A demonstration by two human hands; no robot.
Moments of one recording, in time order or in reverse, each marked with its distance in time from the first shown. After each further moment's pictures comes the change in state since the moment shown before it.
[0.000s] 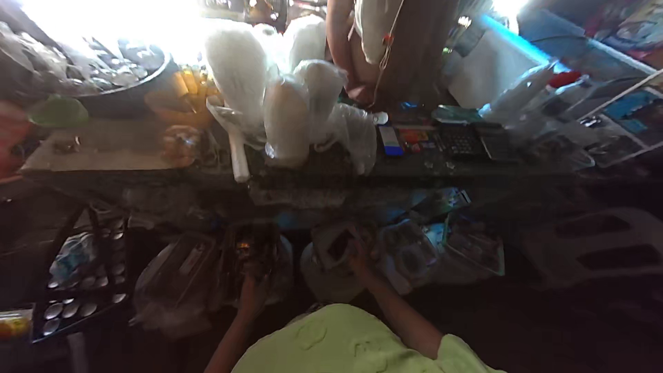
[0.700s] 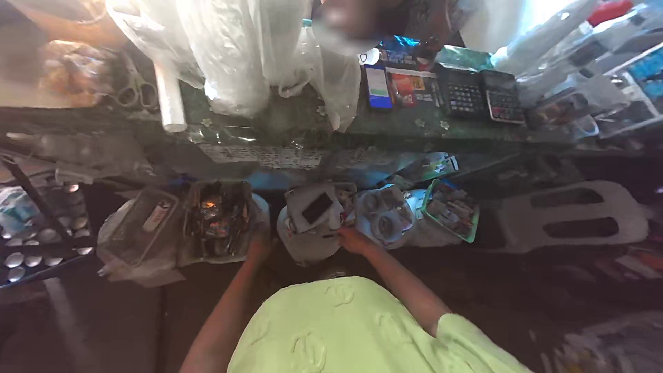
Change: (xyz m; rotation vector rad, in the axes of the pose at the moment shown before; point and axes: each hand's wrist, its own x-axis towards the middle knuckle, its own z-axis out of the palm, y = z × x) left_hand 0.045 0.011 0.130 0.333 -0.232 -0.115; right_hand 0.029 0.076 -0.070 -0.559 -0.681 0.027
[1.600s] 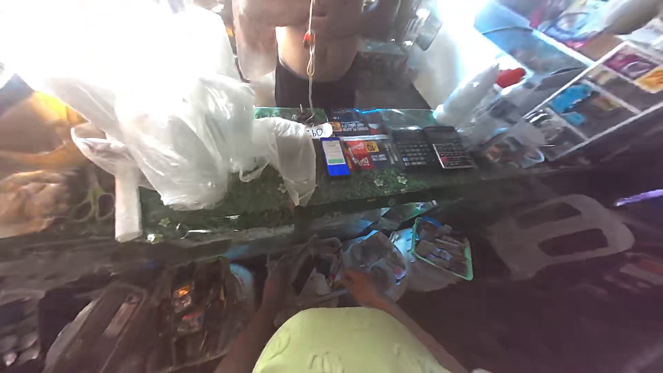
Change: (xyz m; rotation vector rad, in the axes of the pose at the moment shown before) left_hand 0.078 0.134 0.046 0.193 0.078 0.248; right_hand -0.048 0.033 -0.093 0.242 0.232 0.051
